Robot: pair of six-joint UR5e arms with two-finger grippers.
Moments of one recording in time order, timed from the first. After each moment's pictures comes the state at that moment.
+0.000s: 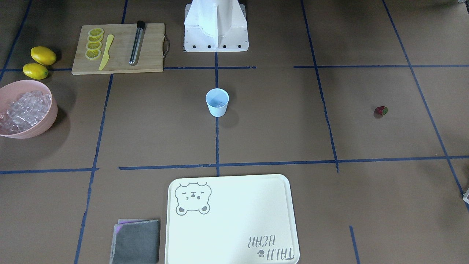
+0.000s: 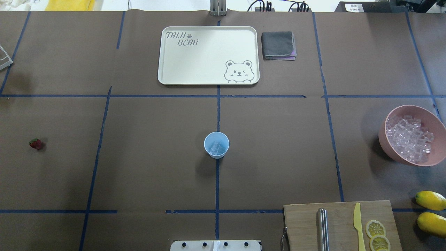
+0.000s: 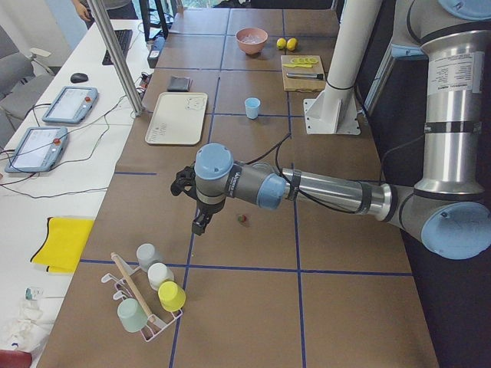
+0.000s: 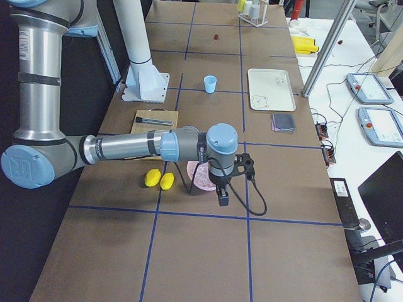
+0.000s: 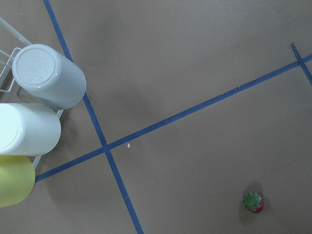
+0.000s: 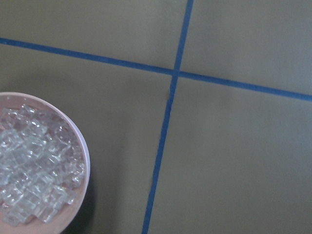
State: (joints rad) left arm -1.52 -1.52 -1.78 -1.73 -2.42 0.16; right arm 1.61 -1.72 1.82 -1.67 2.33 -0.19
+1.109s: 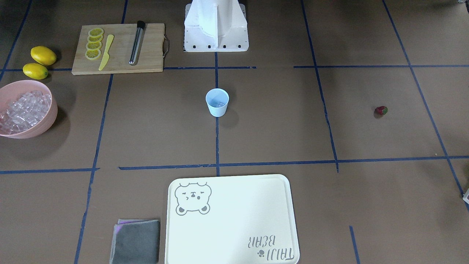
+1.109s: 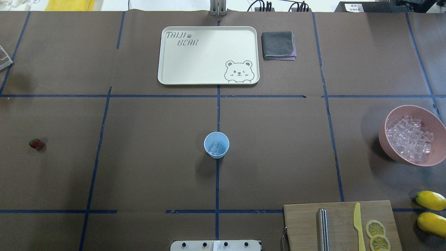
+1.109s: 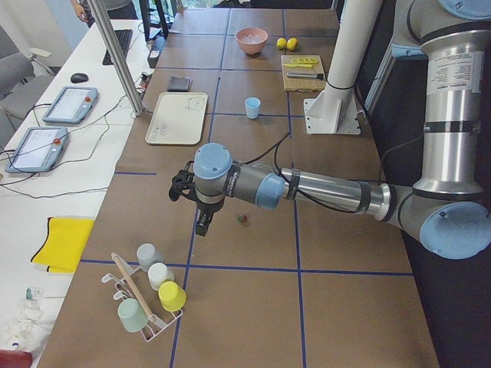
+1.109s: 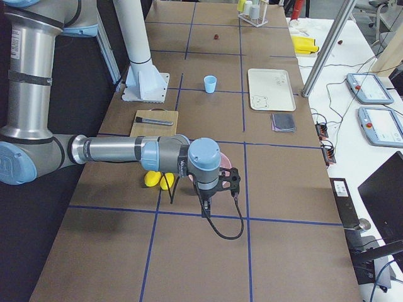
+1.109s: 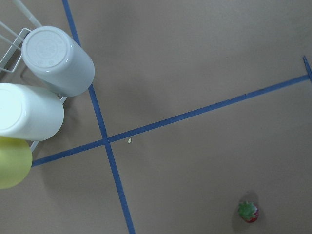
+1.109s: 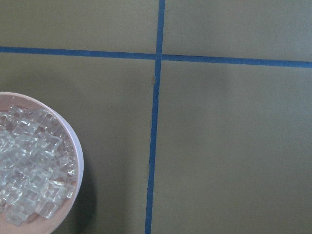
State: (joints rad) left arm -1.51 -1.52 -1.79 -1.73 -2.42 -0.04; right arm 1.65 -1.75 1.83 -1.67 2.36 -0.12
